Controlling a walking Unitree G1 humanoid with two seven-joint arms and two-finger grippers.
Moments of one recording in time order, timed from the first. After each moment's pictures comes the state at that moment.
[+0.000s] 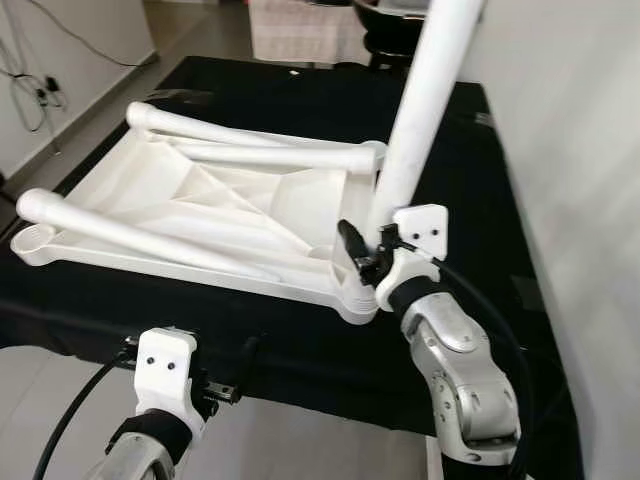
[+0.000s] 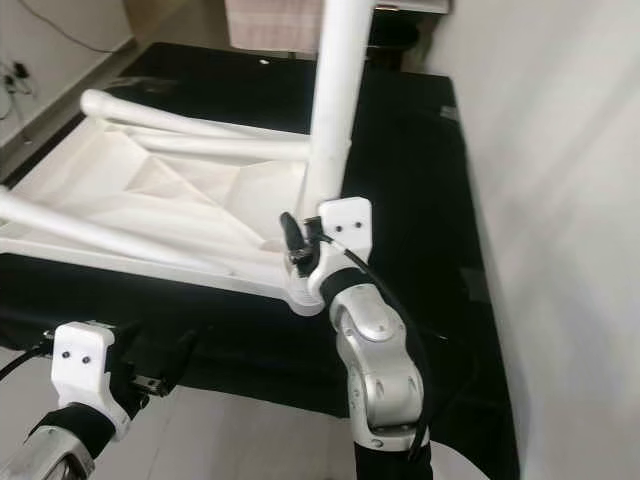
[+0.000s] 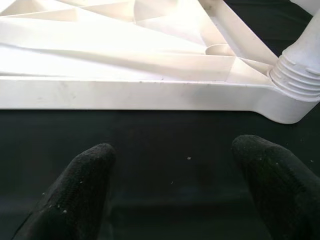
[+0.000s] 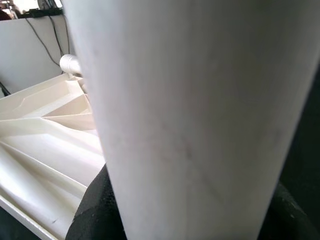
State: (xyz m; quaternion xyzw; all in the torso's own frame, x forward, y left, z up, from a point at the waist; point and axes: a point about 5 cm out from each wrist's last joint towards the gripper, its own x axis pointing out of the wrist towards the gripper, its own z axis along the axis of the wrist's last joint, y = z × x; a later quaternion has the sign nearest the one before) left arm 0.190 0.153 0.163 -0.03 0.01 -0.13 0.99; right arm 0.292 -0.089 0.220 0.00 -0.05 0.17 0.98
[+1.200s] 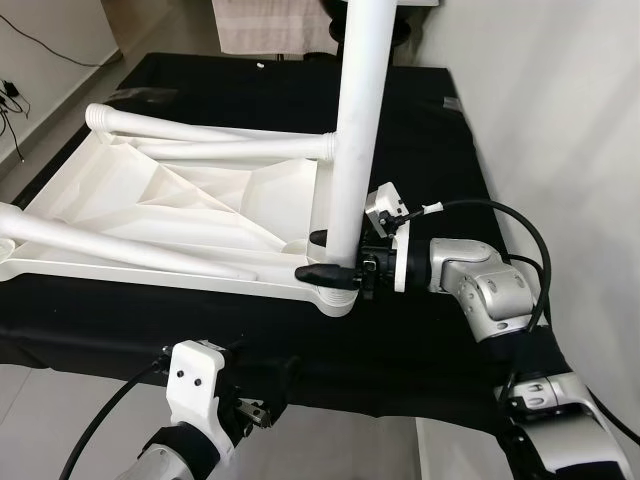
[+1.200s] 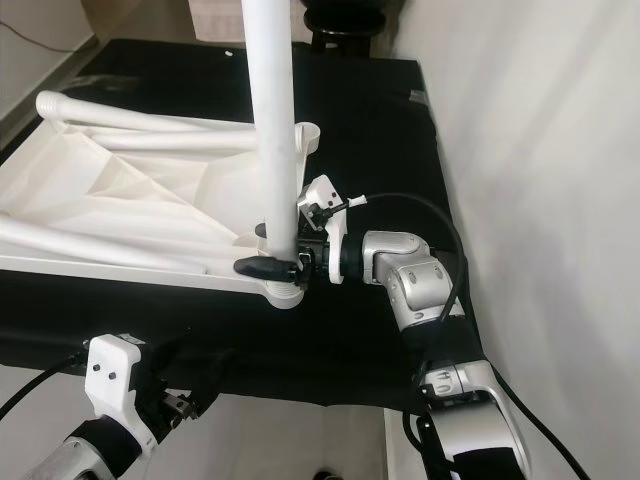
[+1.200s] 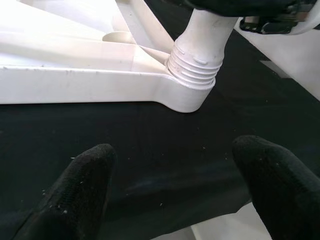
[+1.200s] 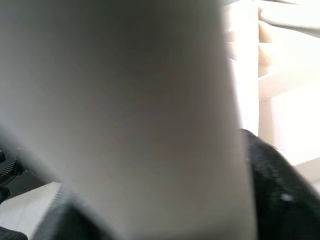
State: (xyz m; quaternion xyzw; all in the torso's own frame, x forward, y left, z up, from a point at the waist) left arm 0.179 0.126 0.159 -0.08 0.02 -0.24 0.97; right arm 0.346 -0.110 0.226 -0.02 0.06 0.60 0.80
